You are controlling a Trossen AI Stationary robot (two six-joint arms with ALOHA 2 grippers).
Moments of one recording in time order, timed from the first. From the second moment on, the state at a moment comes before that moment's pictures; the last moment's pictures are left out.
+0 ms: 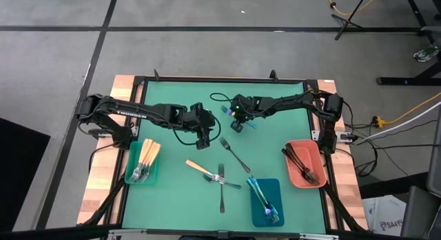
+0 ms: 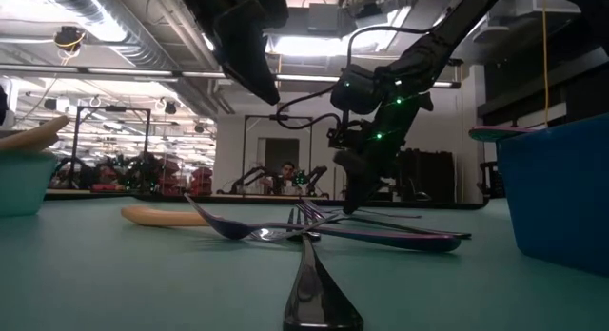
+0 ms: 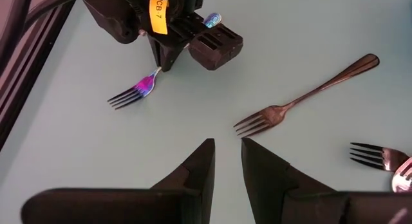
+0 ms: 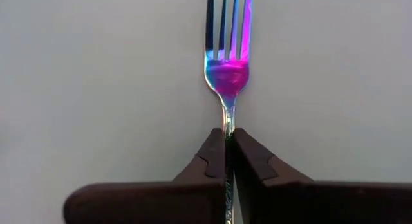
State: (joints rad) left arm 0.01 1.52 1.15 -0.53 -0.24 -0.12; right arm -0.32 1.92 1.08 -0.23 0.09 0.13
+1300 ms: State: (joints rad) left arm 0.01 1.05 1.15 -0.92 -0.20 -0.65; right arm 0.07 1.92 1.40 -0.24 0.23 -0.90
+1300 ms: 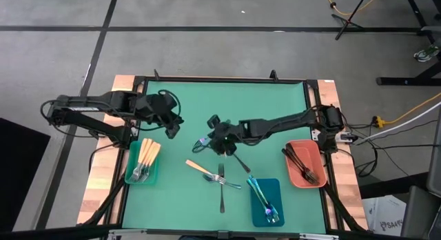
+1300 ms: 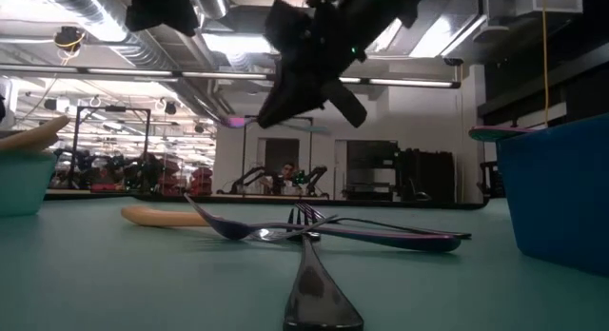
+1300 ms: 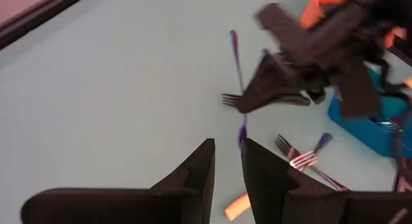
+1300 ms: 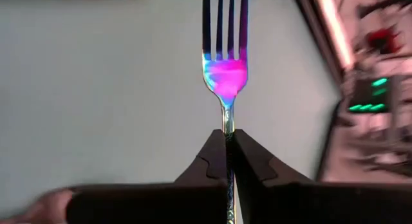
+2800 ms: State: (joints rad) left arm 0.01 1.31 1.15 -0.55 -0.13 -0.70; right arm 0.28 1.92 1.43 0.00 0.56 -1.53
